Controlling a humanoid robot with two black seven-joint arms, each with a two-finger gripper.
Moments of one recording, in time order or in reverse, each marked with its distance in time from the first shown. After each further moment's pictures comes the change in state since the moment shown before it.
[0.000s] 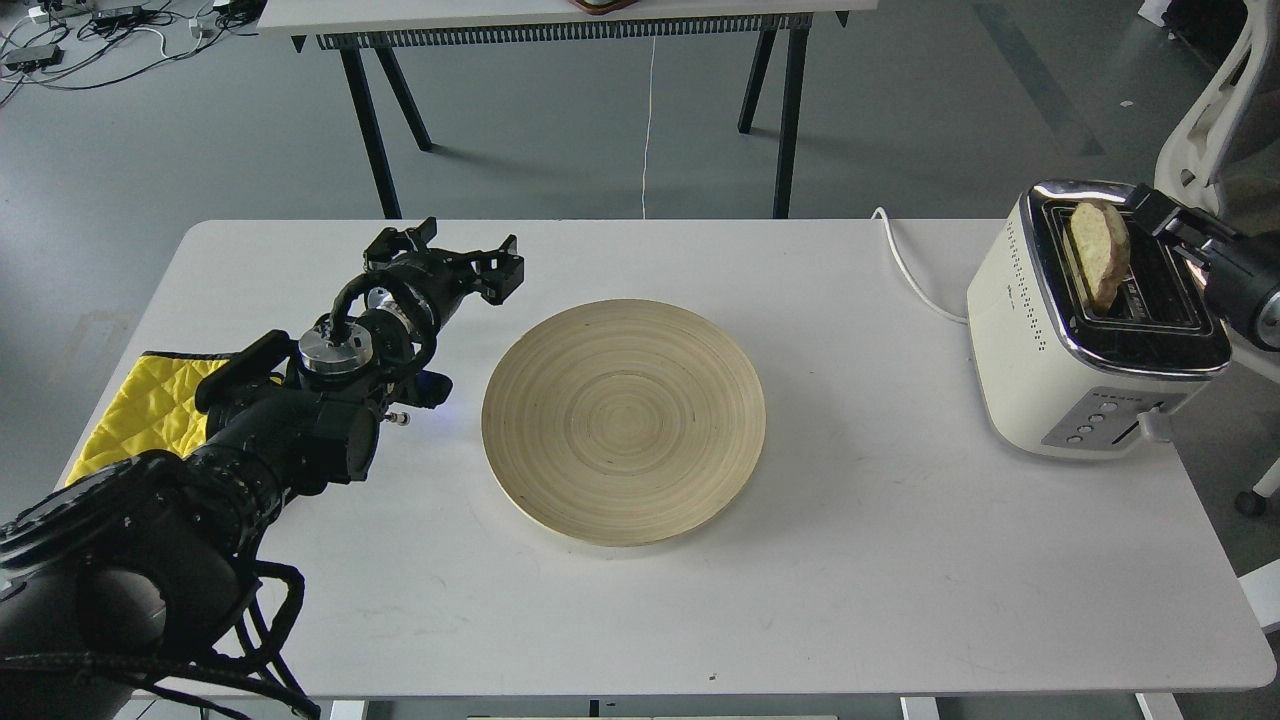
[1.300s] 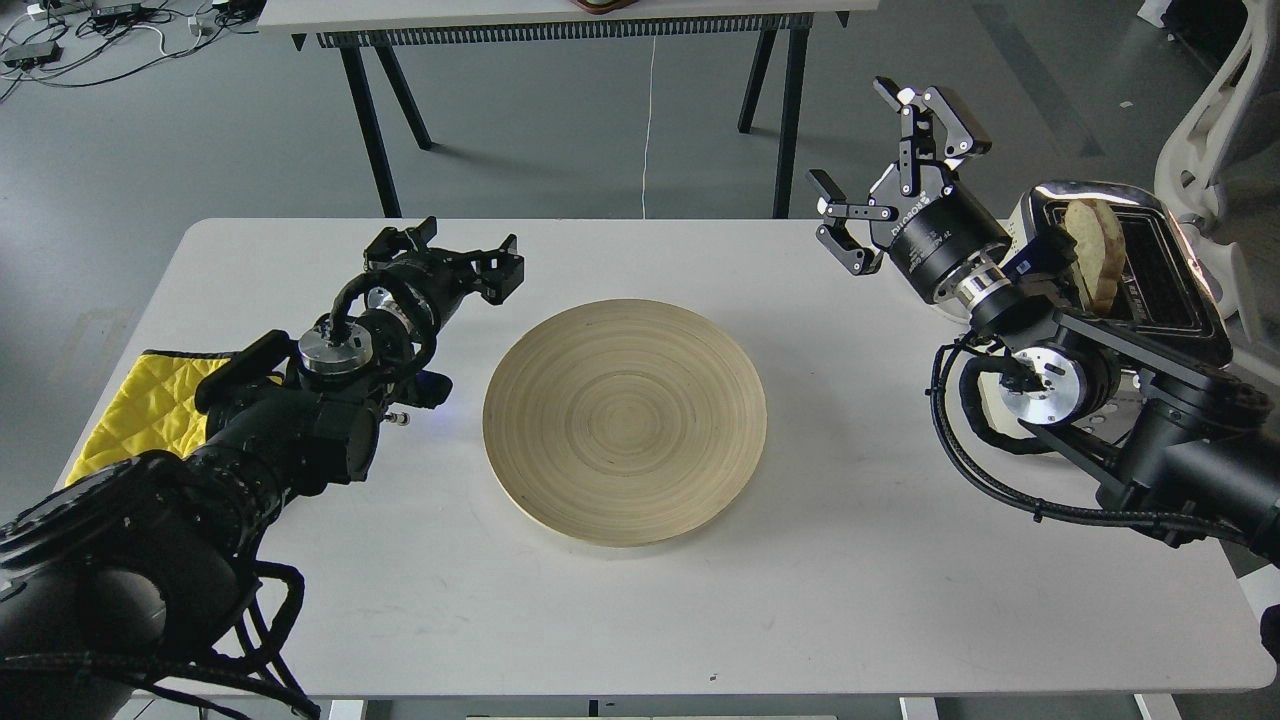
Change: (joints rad) left arm 0.000 0.000 0.000 0.000 0.000 -0.001 0.000; right arm -0.526 0.619 0.899 -0.358 0.768 0.749 0.322
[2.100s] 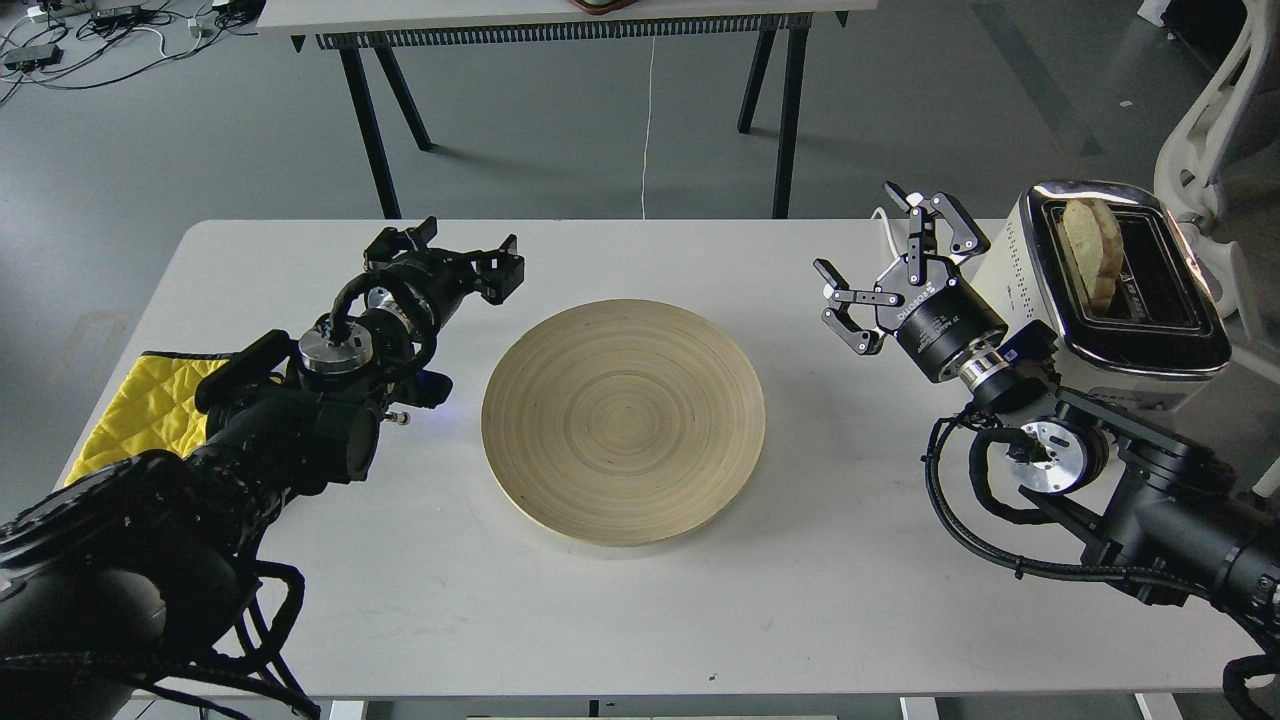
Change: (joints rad) left arm 0.000 0.000 0.000 0.000 0.000 0.000 0.000; right arm -0.101 0.050 -0.007 -0.114 0.008 0.126 0.000
